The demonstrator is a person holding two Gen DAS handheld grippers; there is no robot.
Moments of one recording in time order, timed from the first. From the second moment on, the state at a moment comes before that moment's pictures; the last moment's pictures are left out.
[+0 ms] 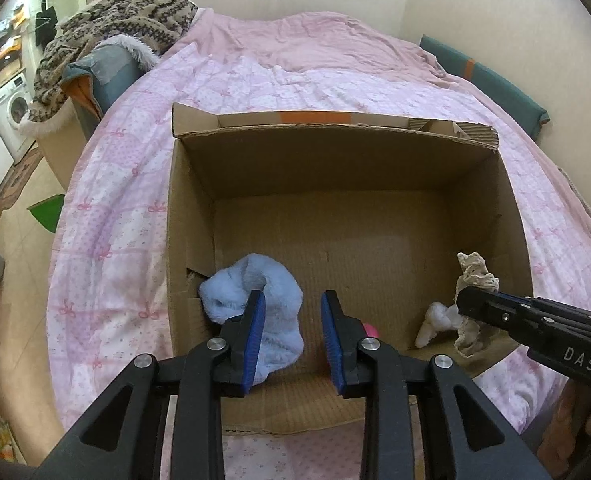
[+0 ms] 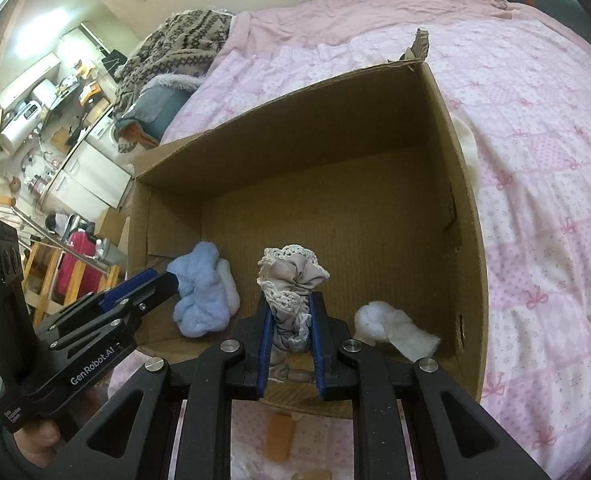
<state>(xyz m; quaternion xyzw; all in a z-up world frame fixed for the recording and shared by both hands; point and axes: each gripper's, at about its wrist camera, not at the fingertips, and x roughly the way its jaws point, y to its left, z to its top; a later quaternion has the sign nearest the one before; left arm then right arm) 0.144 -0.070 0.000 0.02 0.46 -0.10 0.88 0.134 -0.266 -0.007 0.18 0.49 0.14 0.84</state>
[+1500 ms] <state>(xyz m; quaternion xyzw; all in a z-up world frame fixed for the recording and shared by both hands) 0.052 -0.011 0.033 -0.04 0.46 -0.04 0.88 0.031 -0.272 0.042 0.17 0.45 0.12 0.87</state>
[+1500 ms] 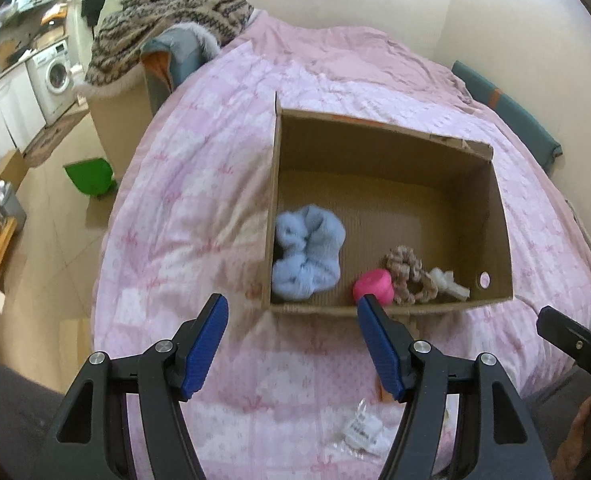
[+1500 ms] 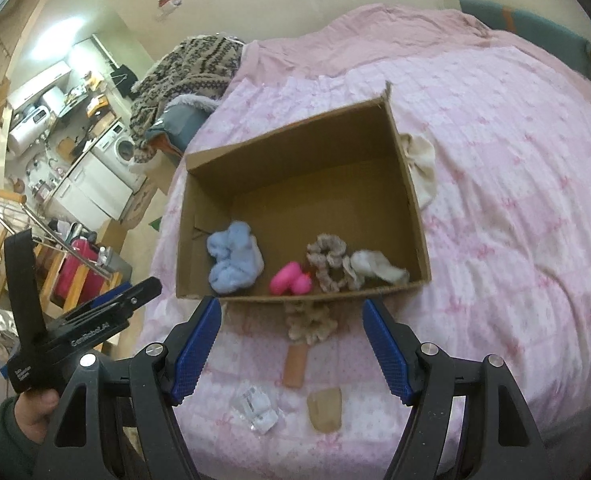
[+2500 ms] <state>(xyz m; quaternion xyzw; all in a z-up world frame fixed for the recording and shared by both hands) 0.029 -0.098 -0.092 0.06 0.67 -0.16 0.72 0.034 -0.293 -0.019 0.20 0.54 0.05 0.81</state>
